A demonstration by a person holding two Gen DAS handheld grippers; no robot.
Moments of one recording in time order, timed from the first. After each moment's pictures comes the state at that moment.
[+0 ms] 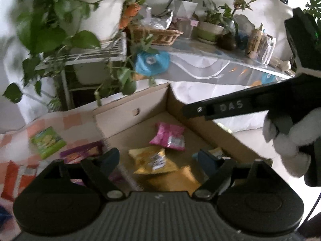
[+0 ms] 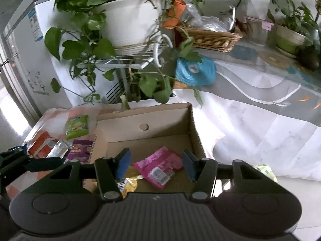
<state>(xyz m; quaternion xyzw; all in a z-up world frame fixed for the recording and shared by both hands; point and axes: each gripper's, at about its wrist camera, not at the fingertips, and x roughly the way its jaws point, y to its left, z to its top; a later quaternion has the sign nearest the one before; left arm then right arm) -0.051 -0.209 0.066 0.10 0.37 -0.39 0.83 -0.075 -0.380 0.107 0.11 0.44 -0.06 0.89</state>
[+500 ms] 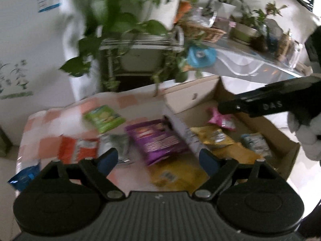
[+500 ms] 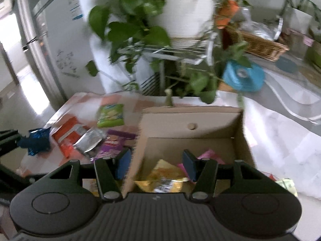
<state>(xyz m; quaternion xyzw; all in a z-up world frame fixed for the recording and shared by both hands) -0.025 -0.106 0.071 0.10 0.40 -0.32 0.86 -0.051 -0.323 0.102 0.08 0.46 0.03 0.89</state>
